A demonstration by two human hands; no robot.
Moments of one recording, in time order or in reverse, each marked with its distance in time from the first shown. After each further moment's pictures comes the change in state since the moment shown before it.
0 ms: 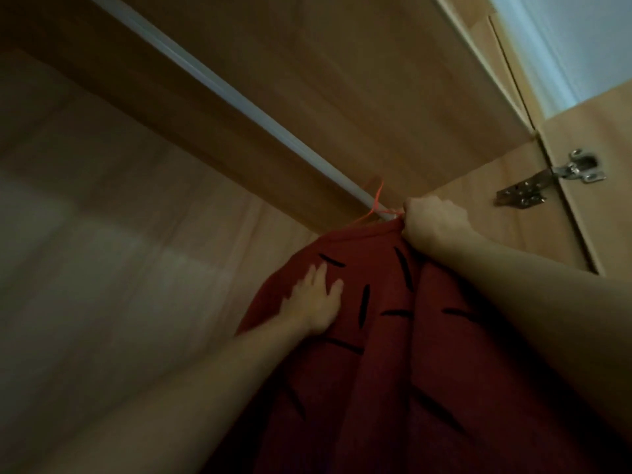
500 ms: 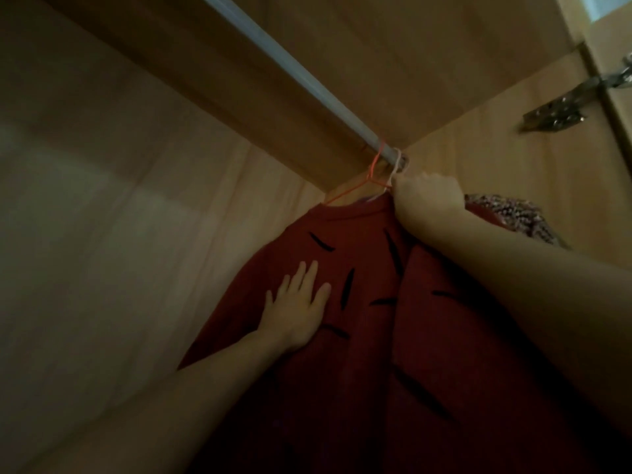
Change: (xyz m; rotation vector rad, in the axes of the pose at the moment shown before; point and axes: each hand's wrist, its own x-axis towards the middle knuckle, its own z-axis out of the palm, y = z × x) left_hand -0.040 -0.052 0.077 0.040 -0.046 -0.004; right_hand -0.017 -0.006 0.078 -0.222 0.157 -0.157
